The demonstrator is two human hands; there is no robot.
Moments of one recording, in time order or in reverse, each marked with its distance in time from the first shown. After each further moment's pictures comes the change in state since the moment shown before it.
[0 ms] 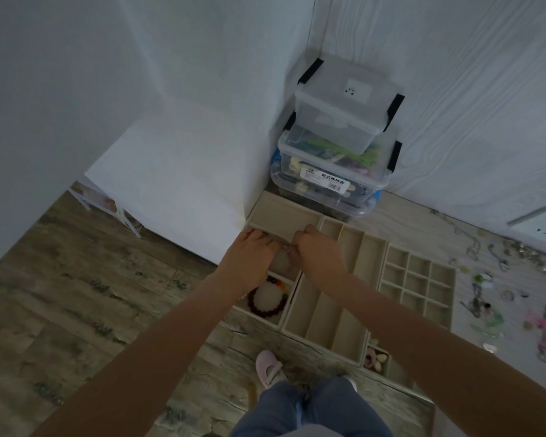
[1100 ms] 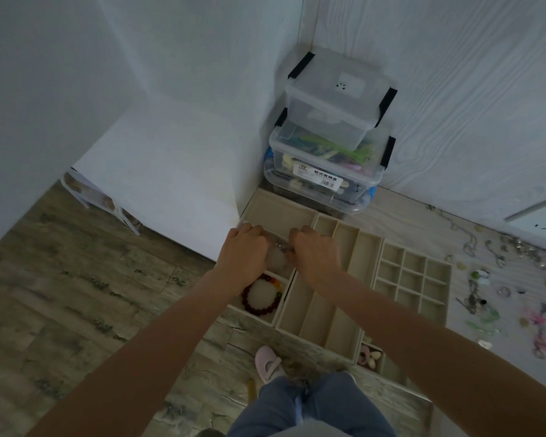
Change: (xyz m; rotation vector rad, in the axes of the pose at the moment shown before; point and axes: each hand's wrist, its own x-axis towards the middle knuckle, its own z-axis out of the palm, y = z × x) left_hand 0.013 0.007 -0.002 -0.084 -0.121 -0.258; right_hand -0.001 0.004 0.000 -0.083 -0.011 -0.016
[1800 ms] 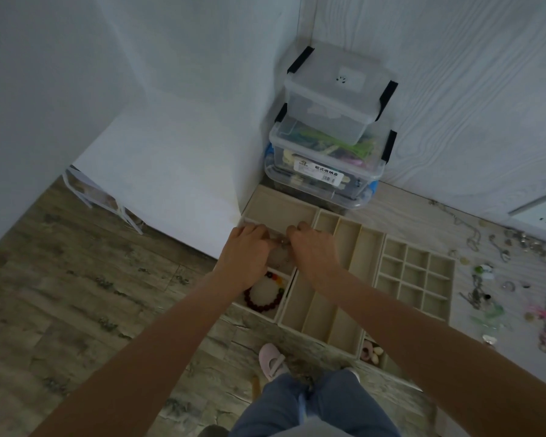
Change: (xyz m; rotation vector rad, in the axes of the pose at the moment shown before) left_hand -0.011 -0.001 0.001 0.024 0.066 0.118; right_hand 0.001 -0.005 0.004 -0.069 0.024 -0.028
